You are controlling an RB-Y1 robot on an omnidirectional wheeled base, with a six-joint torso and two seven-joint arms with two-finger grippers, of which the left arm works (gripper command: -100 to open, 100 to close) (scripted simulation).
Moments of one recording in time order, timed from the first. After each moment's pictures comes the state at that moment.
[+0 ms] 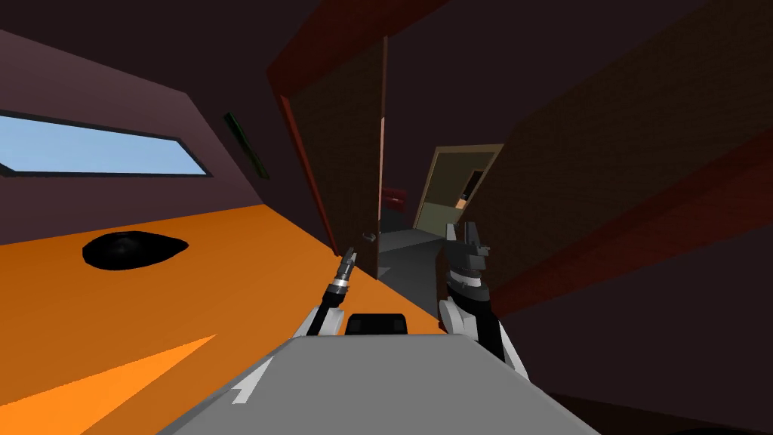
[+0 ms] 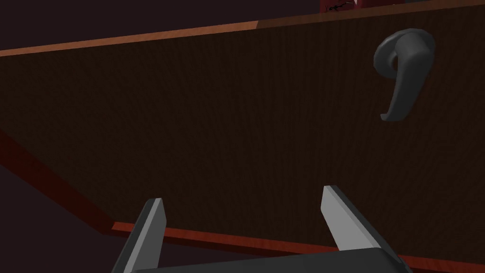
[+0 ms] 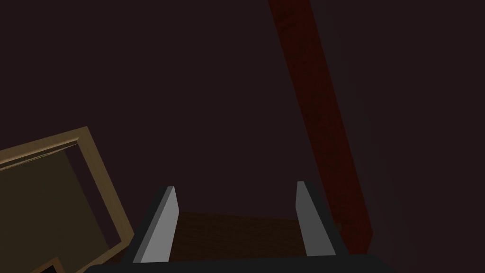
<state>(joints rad) 0.32 0.09 -0.21 -1.57 -0.01 -0.64 -0.04</state>
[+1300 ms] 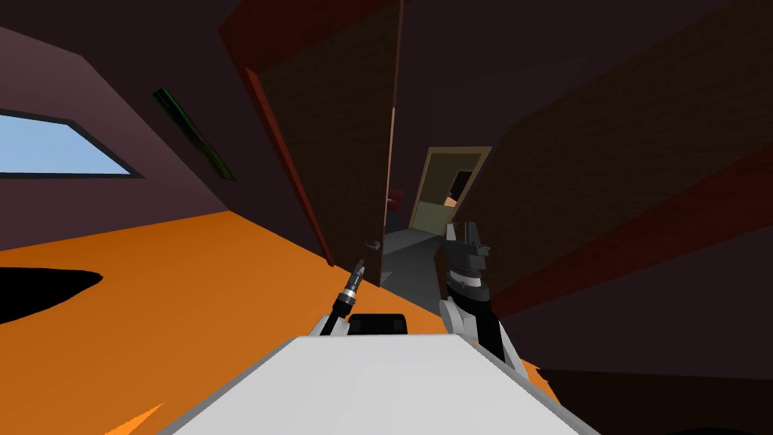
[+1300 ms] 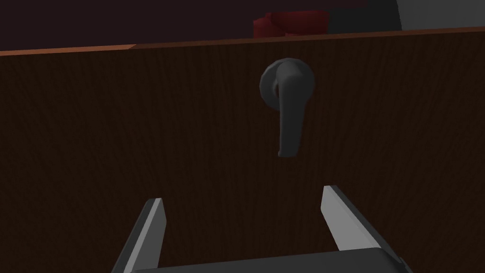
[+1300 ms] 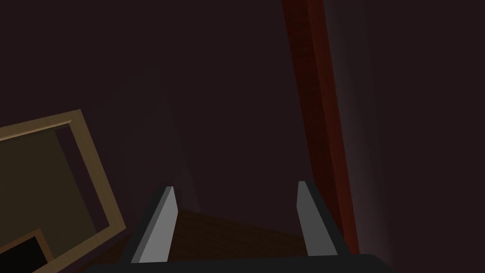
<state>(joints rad) 0.22 0.08 -0.30 -1.20 -0.02 -0.70 0.01</state>
